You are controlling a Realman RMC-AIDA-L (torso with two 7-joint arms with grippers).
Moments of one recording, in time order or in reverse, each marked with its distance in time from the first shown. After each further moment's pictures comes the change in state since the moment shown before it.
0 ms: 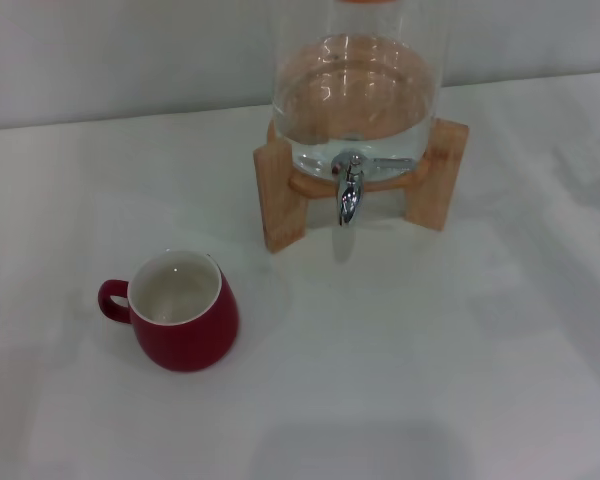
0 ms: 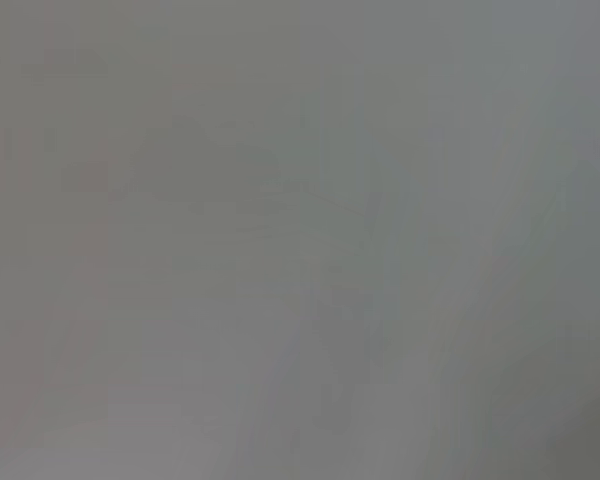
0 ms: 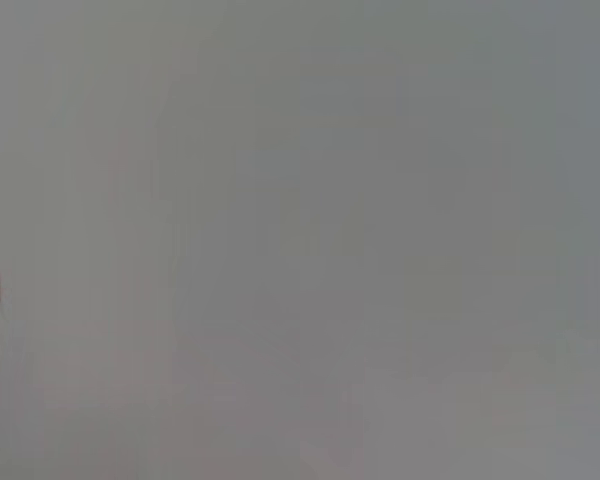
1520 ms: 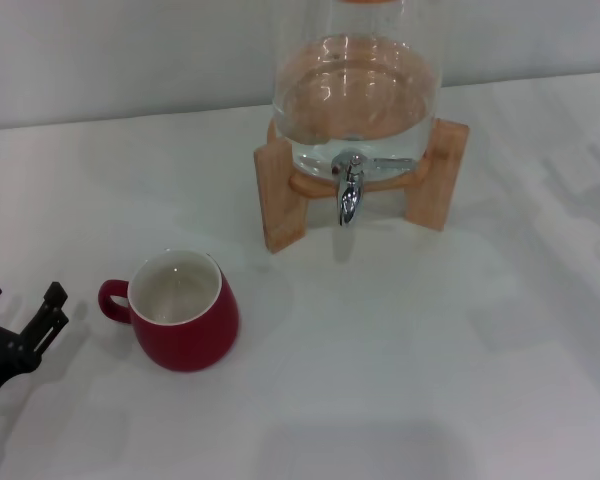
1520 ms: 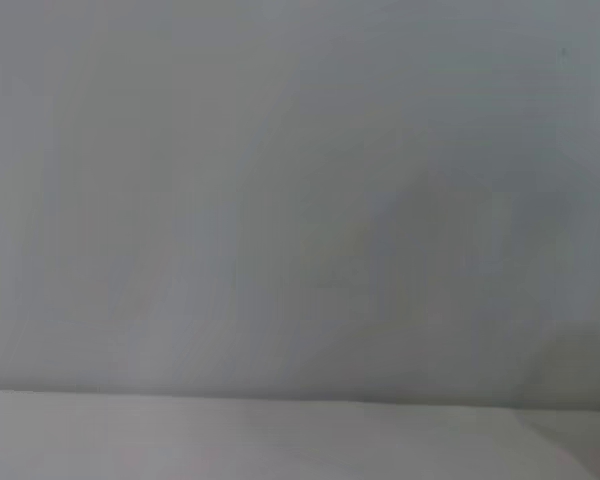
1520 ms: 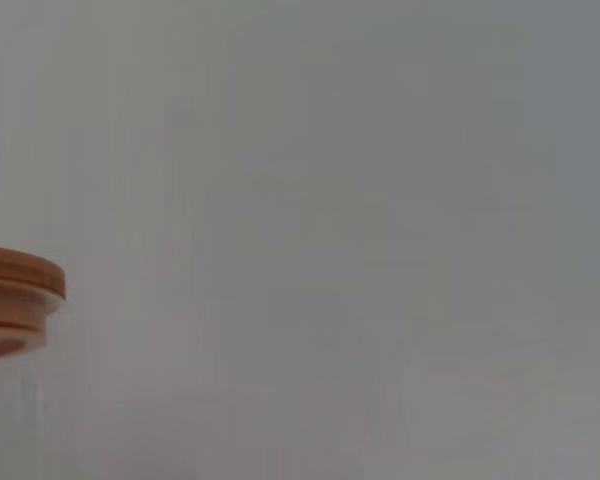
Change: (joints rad) left arm -0.097 -0.005 0.051 0.007 0.234 -0.207 -0.010; right arm -0.012 0.000 -0.040 0.020 -0.003 -0.054 0.000
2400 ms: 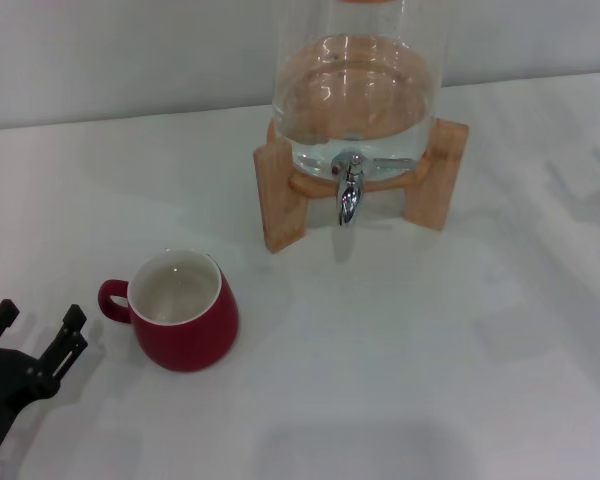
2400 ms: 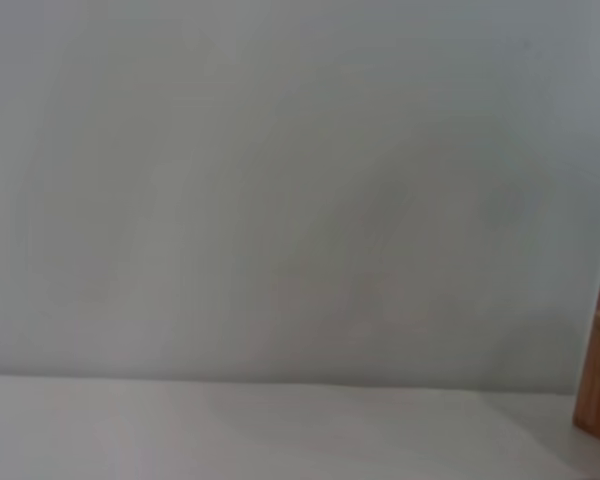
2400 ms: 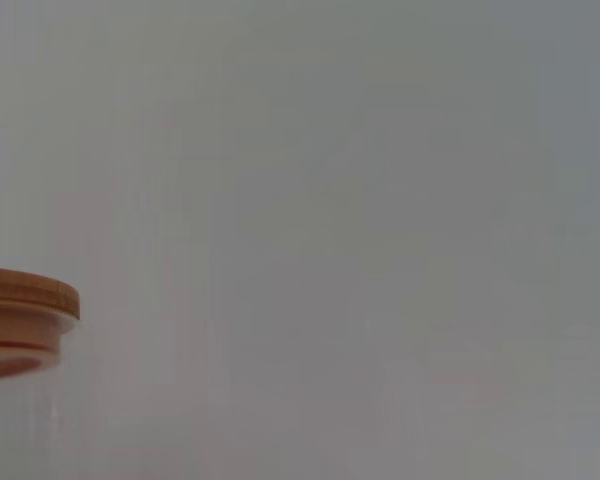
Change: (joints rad) left arm 0.079 -0.010 0.046 -0.074 -0.002 -0.002 0.058; right arm -0.015 -0.003 0.001 0.007 0.000 -0.045 -0.002
